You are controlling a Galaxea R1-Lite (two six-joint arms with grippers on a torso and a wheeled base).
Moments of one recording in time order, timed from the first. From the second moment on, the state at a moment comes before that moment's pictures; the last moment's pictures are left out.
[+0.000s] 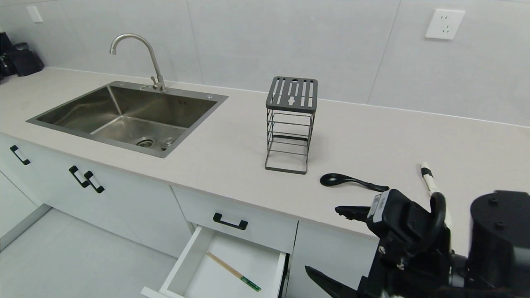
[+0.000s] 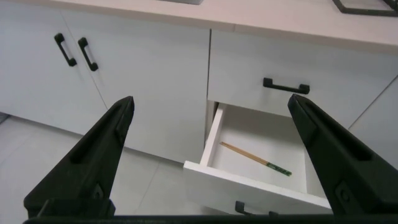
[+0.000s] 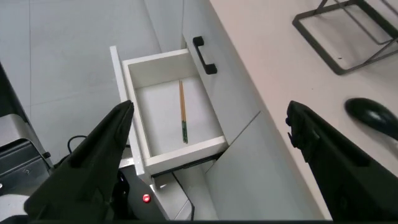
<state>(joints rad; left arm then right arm) 0.00 0.00 0.00 0.00 -0.02 0.00 0.95 1.49 -0.46 -0.64 -0.08 -0.16</state>
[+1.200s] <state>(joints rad) 0.00 0.00 0.00 0.00 -0.02 0.00 0.60 1.65 -0.61 -0.53 0.09 -0.06</state>
